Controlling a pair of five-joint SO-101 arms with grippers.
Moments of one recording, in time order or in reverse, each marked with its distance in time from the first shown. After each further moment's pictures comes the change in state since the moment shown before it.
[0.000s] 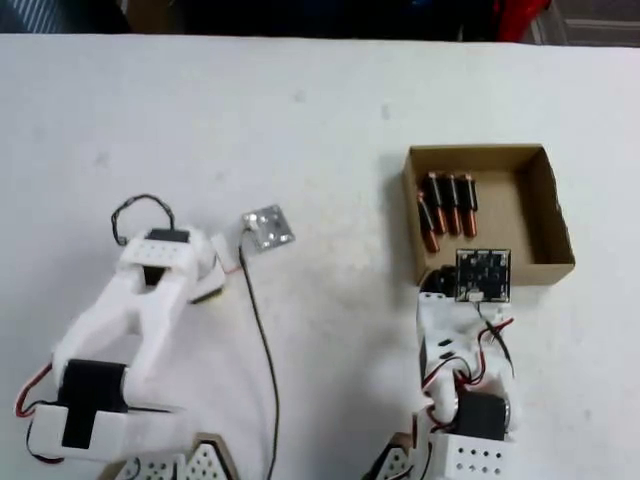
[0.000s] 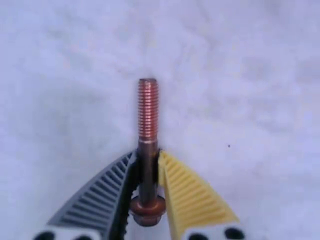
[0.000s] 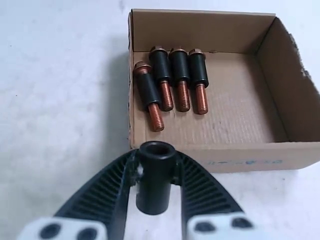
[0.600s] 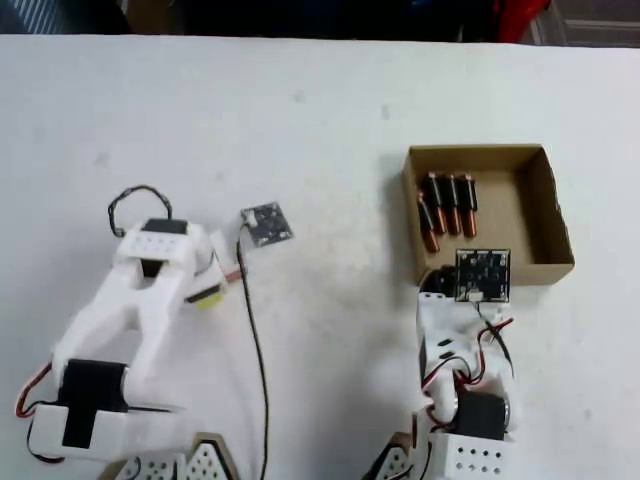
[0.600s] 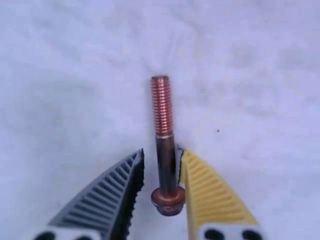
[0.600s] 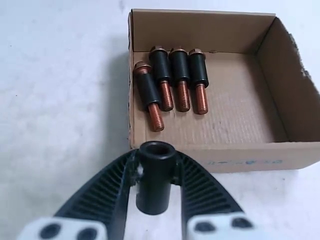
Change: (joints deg) left arm -0.4 -0.1 -4.2 8.1 0.0; right arm 0.0 0.0 0.0 0.0 0.0
